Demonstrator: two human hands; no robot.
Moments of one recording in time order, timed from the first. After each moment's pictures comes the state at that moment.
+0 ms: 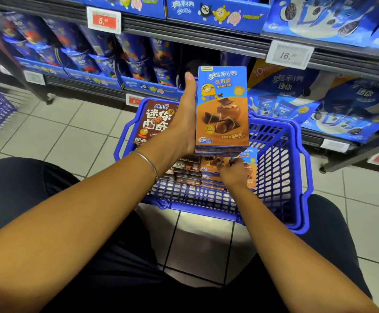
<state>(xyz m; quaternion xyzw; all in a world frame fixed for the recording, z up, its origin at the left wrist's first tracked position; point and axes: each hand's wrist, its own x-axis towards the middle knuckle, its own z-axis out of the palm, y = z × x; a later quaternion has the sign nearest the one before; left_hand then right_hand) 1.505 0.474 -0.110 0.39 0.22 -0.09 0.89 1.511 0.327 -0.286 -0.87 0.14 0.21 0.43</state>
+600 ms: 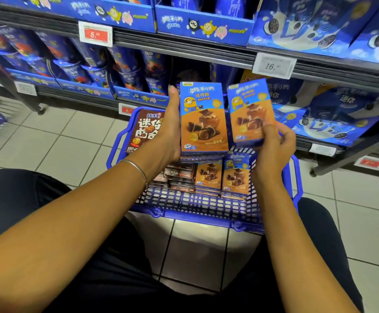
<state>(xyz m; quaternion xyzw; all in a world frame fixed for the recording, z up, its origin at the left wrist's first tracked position) 1.505 0.487 -0.114 0.43 0.28 -0.07 0.86 1.526 0.297 -0.141 -0.63 0.17 -0.10 0.75</state>
